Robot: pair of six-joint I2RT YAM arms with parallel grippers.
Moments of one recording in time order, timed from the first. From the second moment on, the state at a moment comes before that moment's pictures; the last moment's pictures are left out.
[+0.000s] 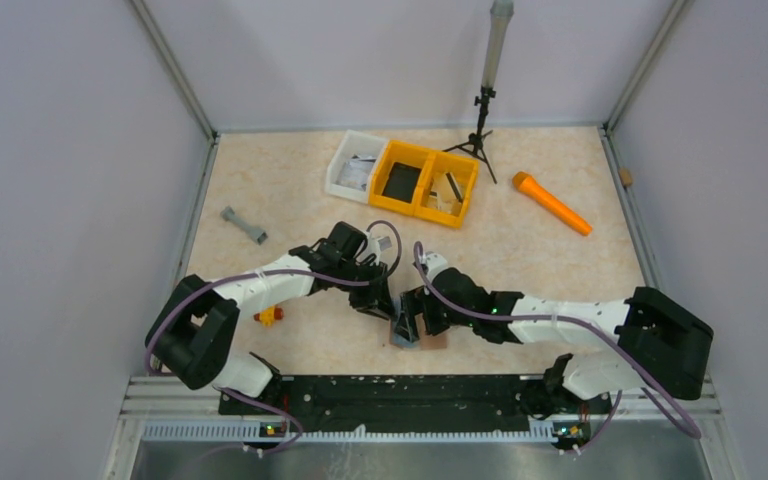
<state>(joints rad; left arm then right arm) -0.64 1.45 0.77 -0.34 0.64 -0.58 1.05 1.30 0.56 0.06 -0.02 0.61</state>
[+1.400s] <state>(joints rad) -0.64 1.28 0.62 -0.38 0.42 -0.63 1.17 1.48 0.71 -0.18 0.30 0.68</state>
